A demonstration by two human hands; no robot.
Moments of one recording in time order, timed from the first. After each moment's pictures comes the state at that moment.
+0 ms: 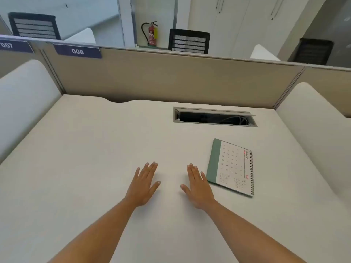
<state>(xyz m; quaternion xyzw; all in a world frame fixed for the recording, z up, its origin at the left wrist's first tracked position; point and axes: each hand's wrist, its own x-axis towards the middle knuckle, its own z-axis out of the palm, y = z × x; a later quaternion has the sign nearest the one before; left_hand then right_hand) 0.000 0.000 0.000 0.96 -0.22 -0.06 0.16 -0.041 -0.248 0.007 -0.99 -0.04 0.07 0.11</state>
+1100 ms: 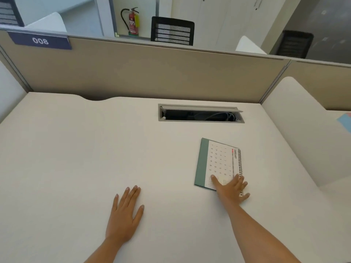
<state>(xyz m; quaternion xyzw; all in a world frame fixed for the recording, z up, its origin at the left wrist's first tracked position) -0.052 0.006 -0.041 0.97 -0.15 -0.06 0.20 -0.040 -0.365 -0.003 -0.85 0.47 0.04 0.24</state>
